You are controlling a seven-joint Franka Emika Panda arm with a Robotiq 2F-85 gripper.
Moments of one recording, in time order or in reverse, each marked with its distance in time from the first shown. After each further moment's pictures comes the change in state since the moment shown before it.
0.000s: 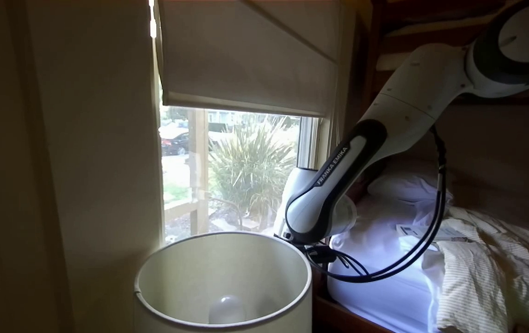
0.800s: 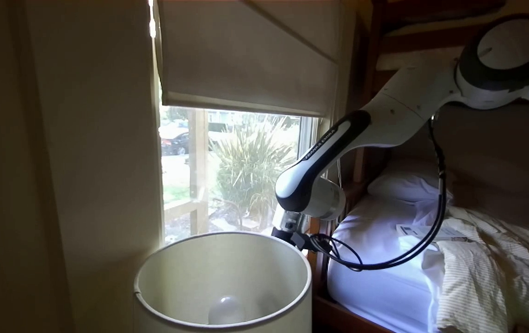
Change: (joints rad) arm -0.273 0.063 0.220 0.128 0.198 -0.277 -0.432
